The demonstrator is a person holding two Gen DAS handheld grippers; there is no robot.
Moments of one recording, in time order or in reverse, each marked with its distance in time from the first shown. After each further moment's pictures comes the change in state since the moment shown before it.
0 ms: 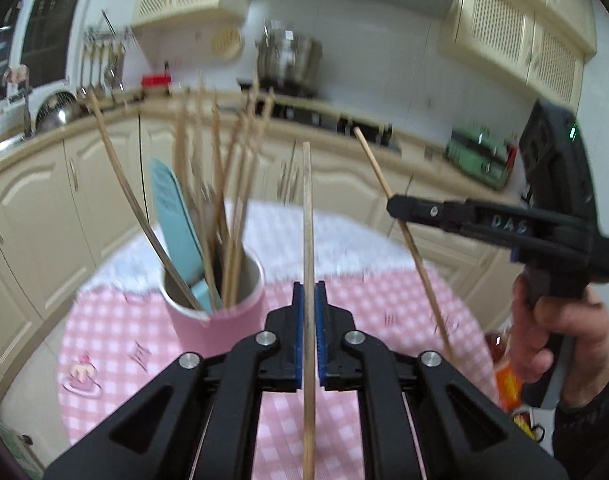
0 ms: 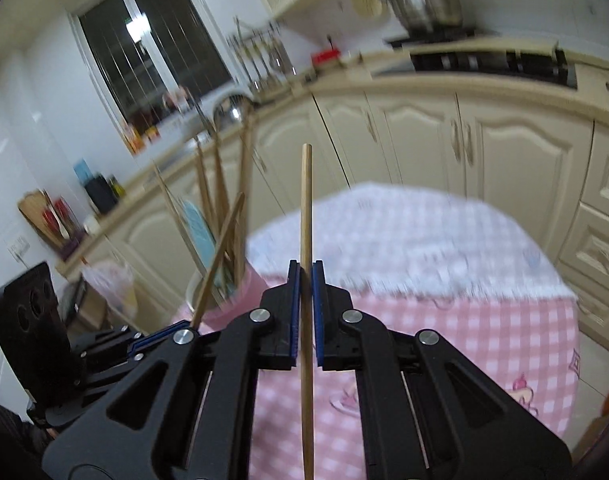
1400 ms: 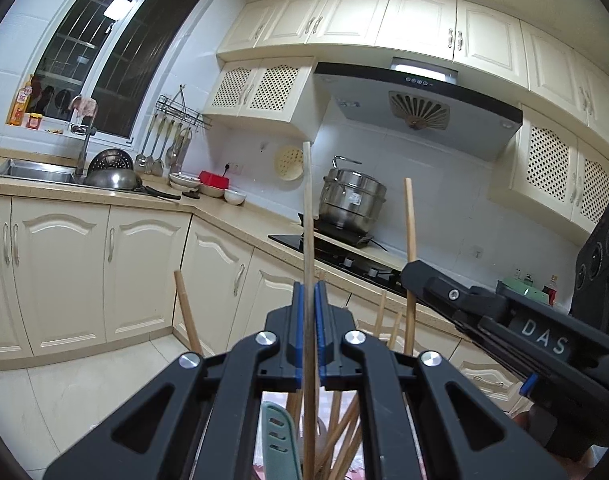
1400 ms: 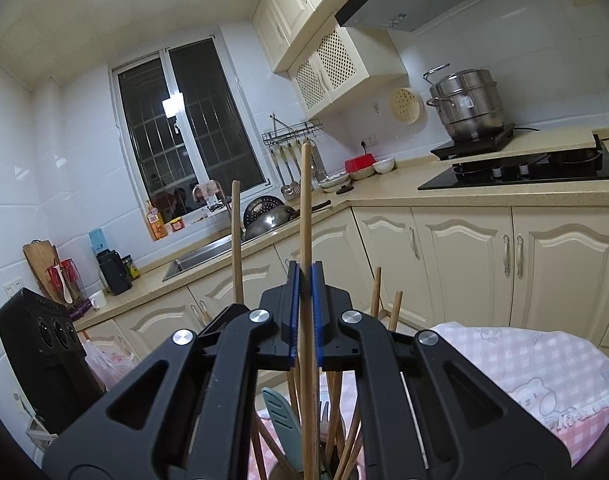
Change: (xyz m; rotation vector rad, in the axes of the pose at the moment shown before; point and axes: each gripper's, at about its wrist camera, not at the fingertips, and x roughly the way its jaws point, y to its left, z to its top) left arm 0.022 0.078 0.085 -0.184 -0.469 0.119; right arm 0.071 0.085 0.059 -0.073 -0.348 0.049
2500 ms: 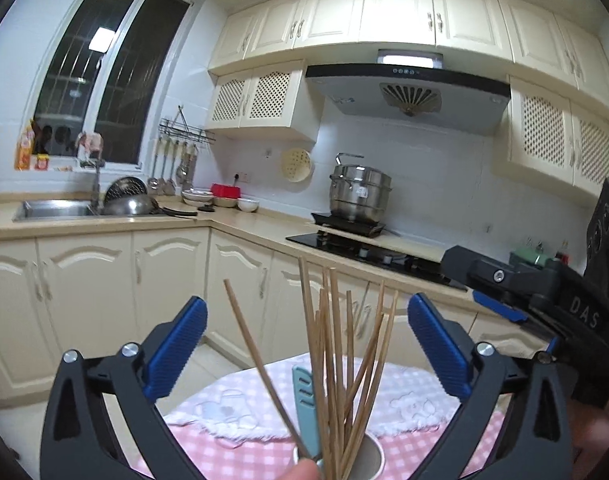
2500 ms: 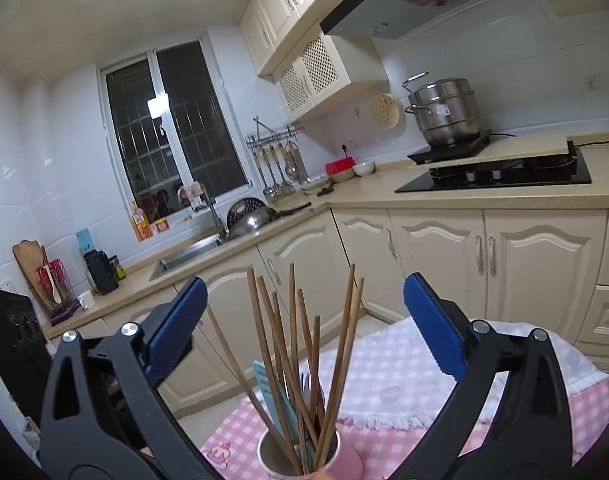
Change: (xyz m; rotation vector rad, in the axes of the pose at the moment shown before) left arm -0.064 -0.016 0.014 0.152 0.027 0.080; right arm -0.053 0.003 0.008 -0.003 0.021 -0.095
